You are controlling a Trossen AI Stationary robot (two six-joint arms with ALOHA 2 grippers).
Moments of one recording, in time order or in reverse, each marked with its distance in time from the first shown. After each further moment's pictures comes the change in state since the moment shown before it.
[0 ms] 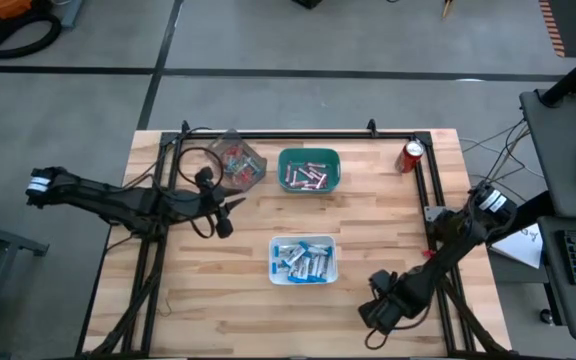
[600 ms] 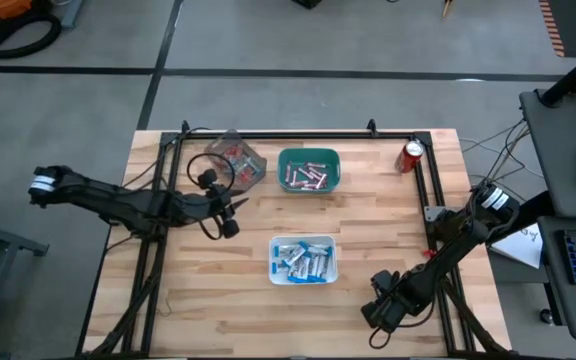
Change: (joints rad) left arm 0.000 0.088 -0.001 0.018 -0.052 -0.008; right arm 0.013 -0.004 -0.073 0.090 0.002 -0.009
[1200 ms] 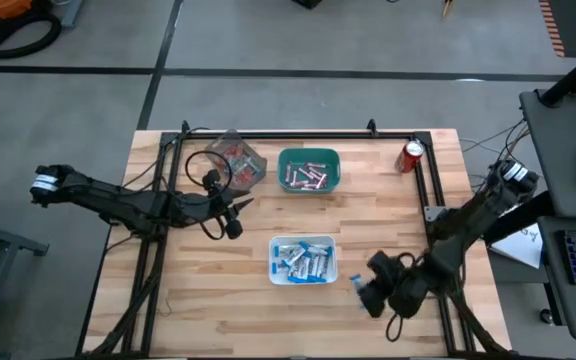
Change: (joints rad) left arm -0.011 0.030 0.000 0.125 0.020 -0.019; right arm -0.035 -0.334 -0.002 0.091 0.513 -0.398
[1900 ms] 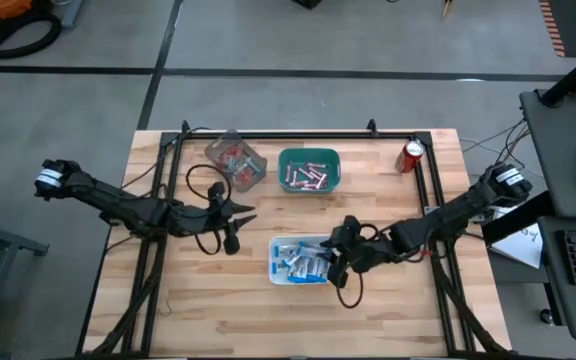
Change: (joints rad) left arm -0.130 0.031 0.000 0.062 0.018 -0.052; right arm -0.350 0.089 0.002 0.348 0.072 -0.872
